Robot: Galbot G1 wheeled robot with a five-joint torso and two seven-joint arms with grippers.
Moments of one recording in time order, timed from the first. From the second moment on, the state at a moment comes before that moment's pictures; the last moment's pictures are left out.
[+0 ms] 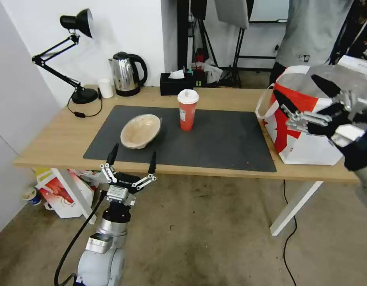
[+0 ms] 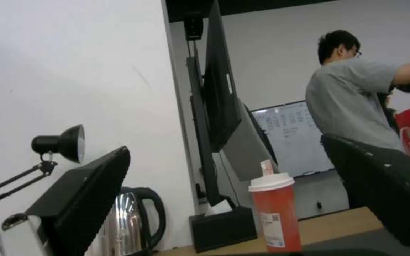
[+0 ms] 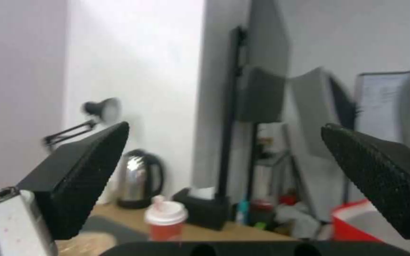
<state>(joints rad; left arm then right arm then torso) 1.55 -1.55 -0.52 -2.06 -0.01 -0.62 0.21 -1.69 0.71 1.02 2.49 0.91 0.12 0.07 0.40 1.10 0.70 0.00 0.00</state>
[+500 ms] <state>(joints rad) 1.54 -1.59 -0.53 -2.05 -0.01 -0.61 0.21 -1.70 1.13 0.61 2.50 0.36 0.23 0.23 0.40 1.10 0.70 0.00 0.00</state>
